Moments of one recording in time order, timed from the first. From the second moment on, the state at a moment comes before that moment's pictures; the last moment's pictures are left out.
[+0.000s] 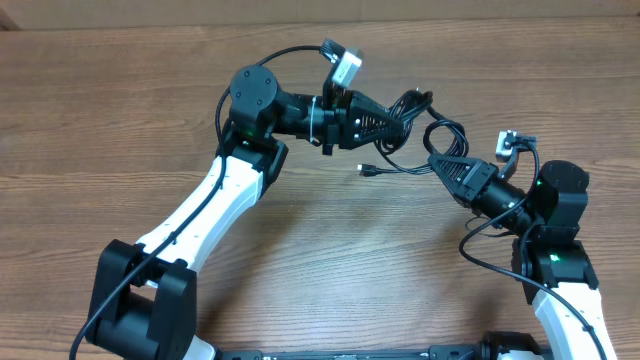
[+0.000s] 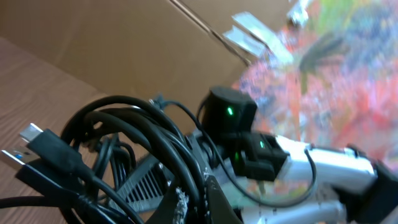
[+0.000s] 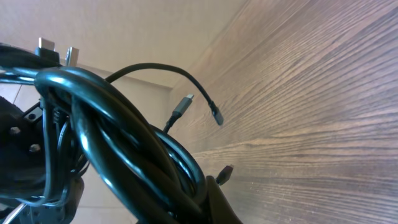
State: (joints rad) left arm -0.42 1.70 1.19 0.77 1.34 -0.89; right arm -0.06 0.97 0.58 -0.01 -0.81 0.91
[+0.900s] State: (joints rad) left arm -0.40 1.70 1.21 -0.14 0.92 -0.39; right arm -0.06 0.97 0.58 -0.26 -0.74 0.73
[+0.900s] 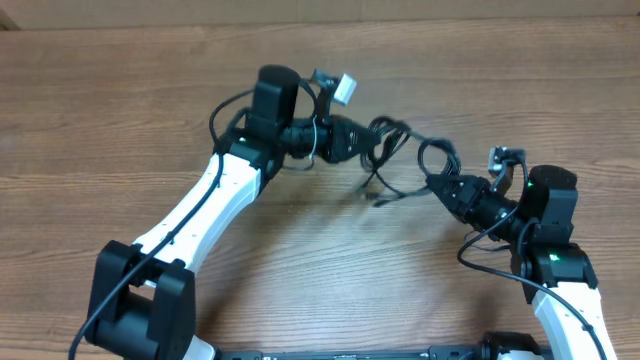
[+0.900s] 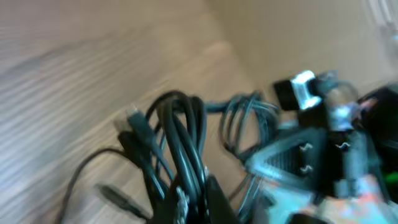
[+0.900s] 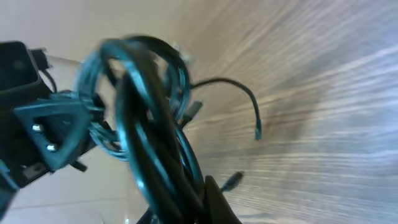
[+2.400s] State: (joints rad) left arm -0.68 1.70 1.82 -1.31 0.58 0.68; right arm -0.01 0.80 1.00 -0.88 -0.54 -0.13
